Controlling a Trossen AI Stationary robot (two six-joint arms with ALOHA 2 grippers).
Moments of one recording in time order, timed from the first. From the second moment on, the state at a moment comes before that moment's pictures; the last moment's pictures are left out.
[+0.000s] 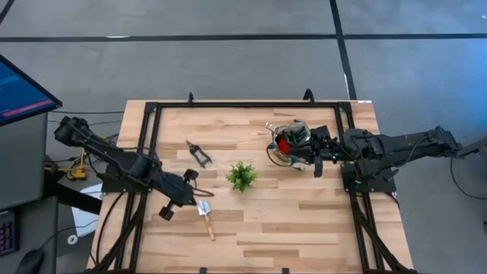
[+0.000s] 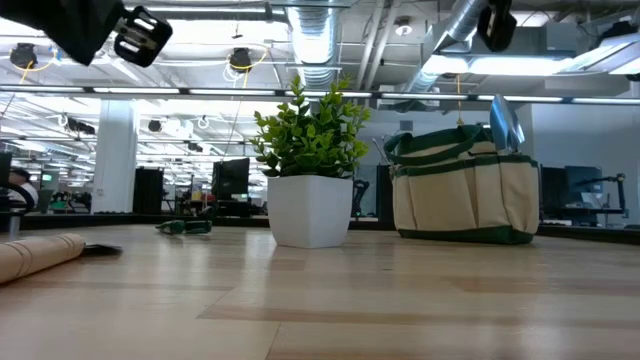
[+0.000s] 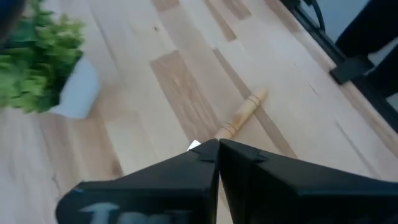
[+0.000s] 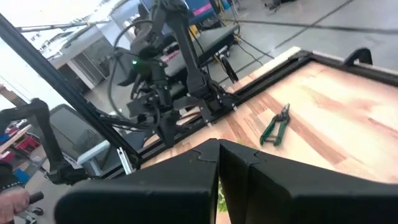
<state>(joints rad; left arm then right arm) -0.45 1.06 0.76 -0.55 -0.02 0.05 0.15 0.81 0.71 -0.05 0.22 0.57</state>
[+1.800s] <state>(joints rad) -0.56 1.51 0.77 -0.28 -0.05 0.26 0.21 0.86 0.71 -0.17 0.21 0.66</state>
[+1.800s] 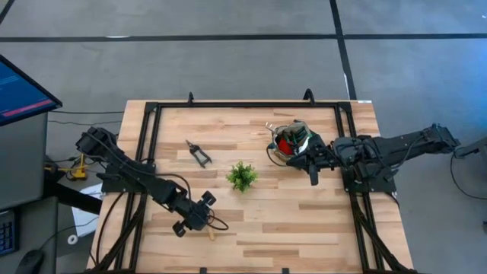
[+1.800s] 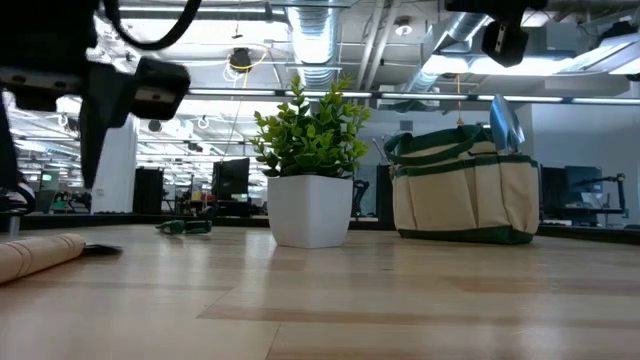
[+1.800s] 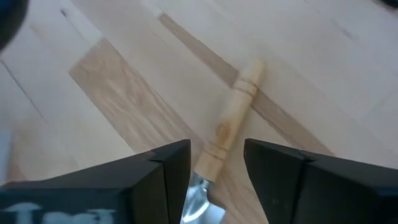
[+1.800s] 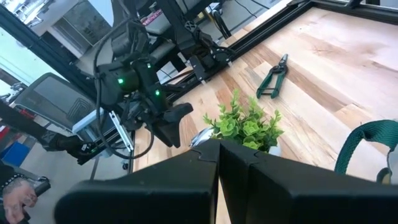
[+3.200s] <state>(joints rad) -0.51 1.64 0.69 -0.09 0.03 0.04 0.20 0.86 0.71 -0.17 0.22 0.68</state>
